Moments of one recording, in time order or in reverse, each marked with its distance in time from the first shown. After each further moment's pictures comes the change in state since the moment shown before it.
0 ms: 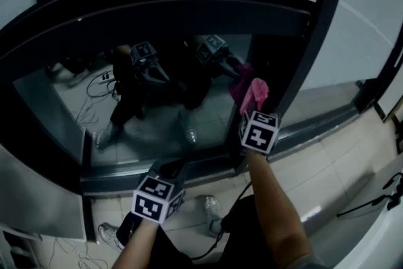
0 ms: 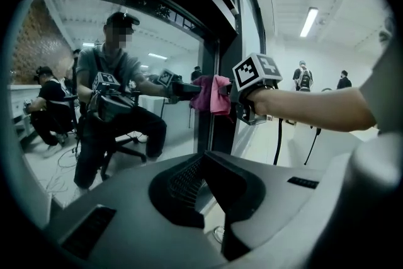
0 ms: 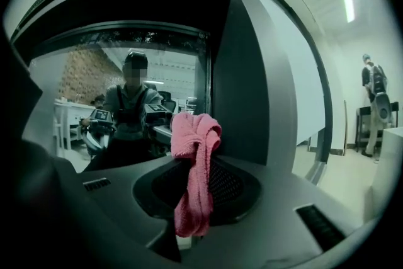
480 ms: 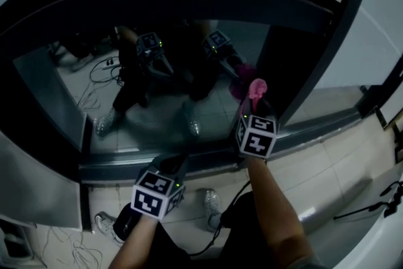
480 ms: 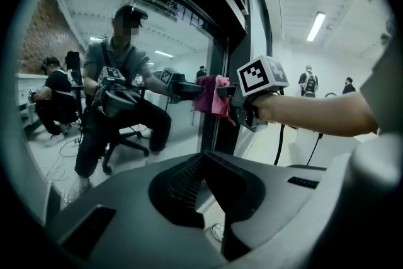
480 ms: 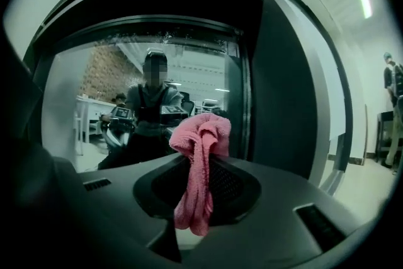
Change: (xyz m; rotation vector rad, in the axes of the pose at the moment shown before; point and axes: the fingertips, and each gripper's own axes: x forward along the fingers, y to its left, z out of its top) left arm -0.013 0.018 -0.030 -0.058 0.001 0.016; right arm -0.013 0.064 -0.019 -0.085 -0.044 0.158
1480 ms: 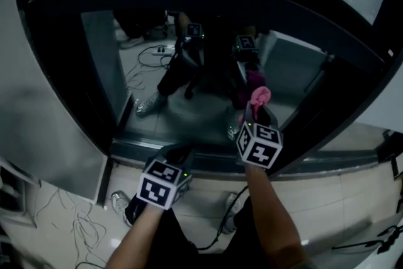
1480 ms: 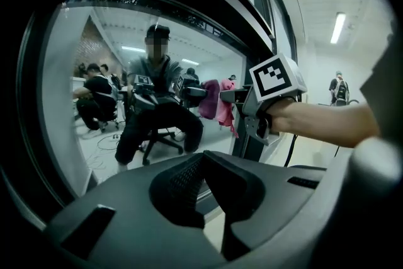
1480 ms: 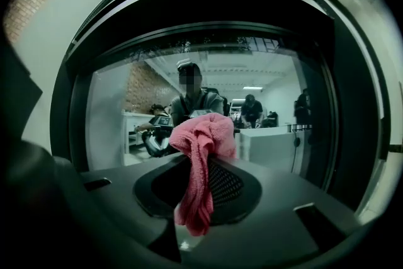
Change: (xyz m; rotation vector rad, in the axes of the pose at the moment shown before) left arm -0.113 0.093 -0.019 -0.106 -0.059 0.234; right arm -0.033 0.199 0.025 0.042 -0.018 0.297
